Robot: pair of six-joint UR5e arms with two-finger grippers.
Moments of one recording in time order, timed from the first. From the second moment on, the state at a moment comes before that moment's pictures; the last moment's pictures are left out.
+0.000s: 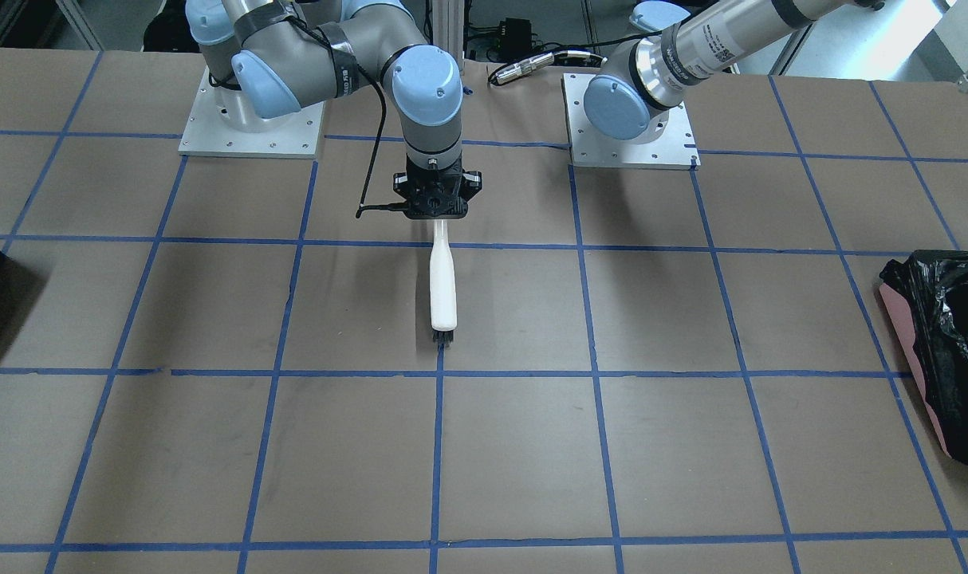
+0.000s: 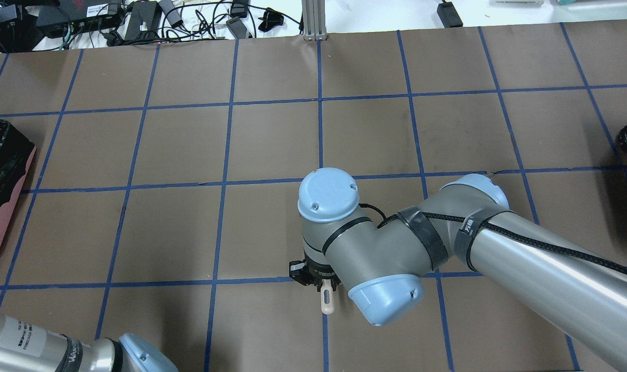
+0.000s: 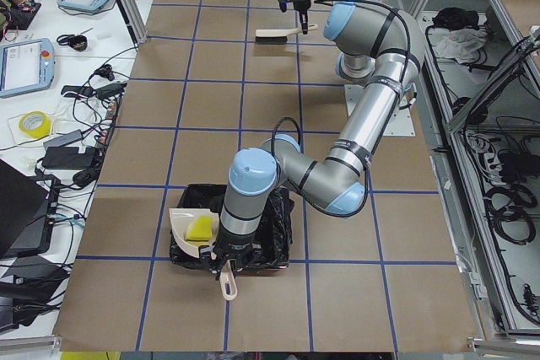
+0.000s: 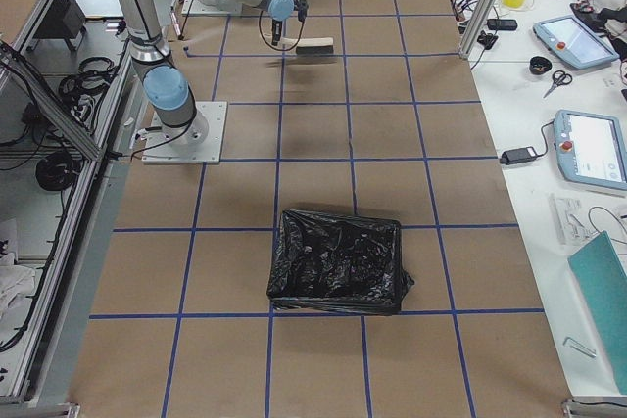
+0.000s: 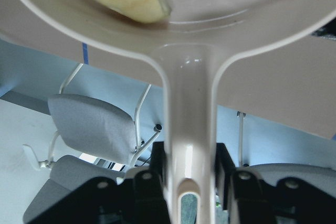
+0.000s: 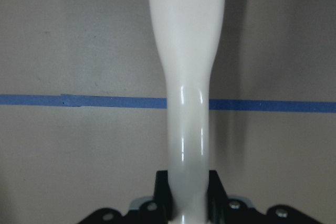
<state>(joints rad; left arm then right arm) -0.55 -2.16 -1.17 -0.82 1.61 2.43 2.11 -1.41 2.07 -2.08 -1.44 0.50</state>
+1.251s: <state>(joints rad) -0.60 -2.08 -1.22 -0.67 1.63 2.56 2.11 -1.40 2.07 -2.08 -1.45 0.50</state>
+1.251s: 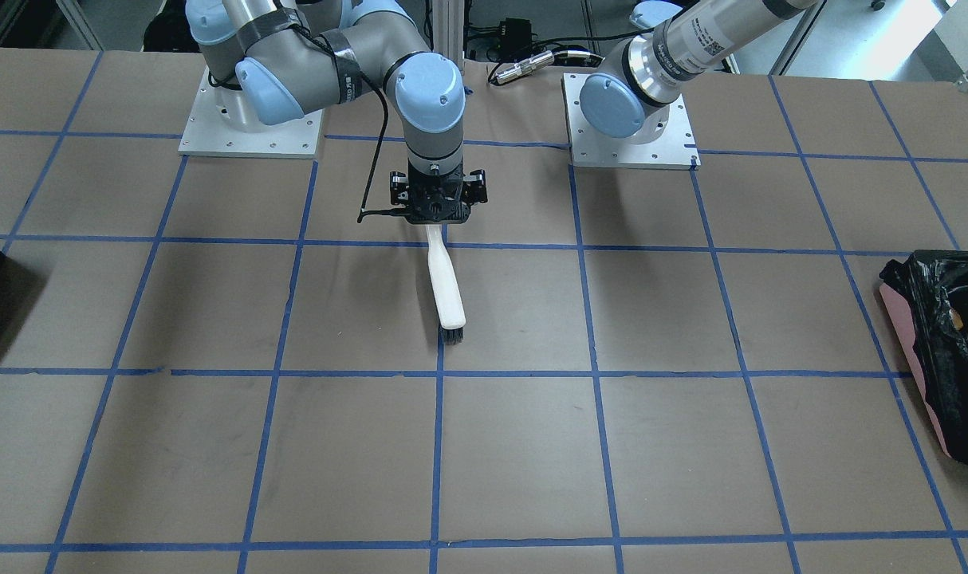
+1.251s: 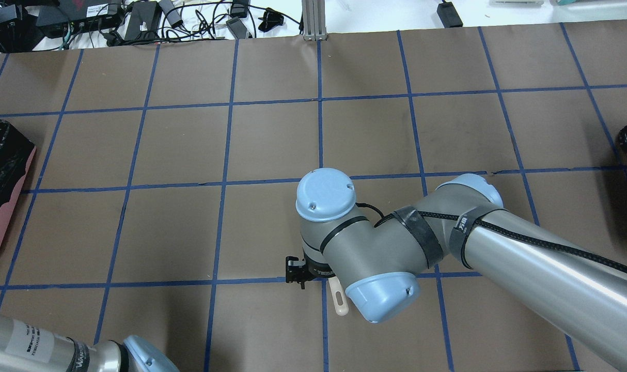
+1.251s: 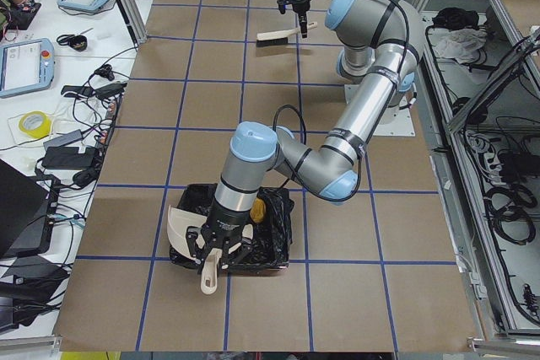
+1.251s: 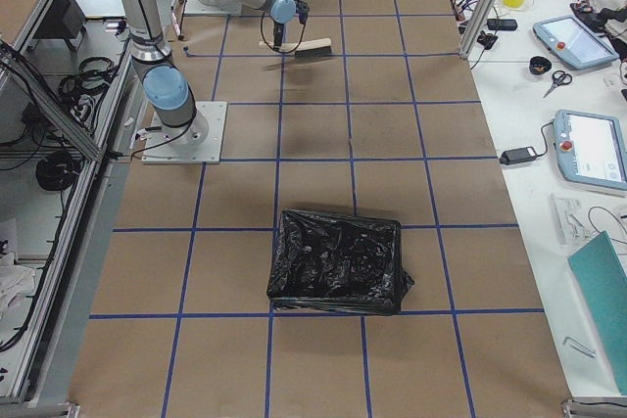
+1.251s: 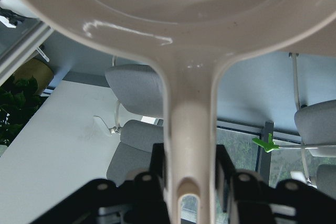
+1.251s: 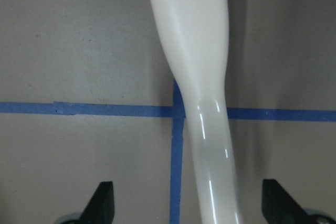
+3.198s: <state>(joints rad) -1.14 -1.84 -1.42 -1.29 1.61 1.13 1.95 -1.53 1.76 -1.82 -1.47 0.32</state>
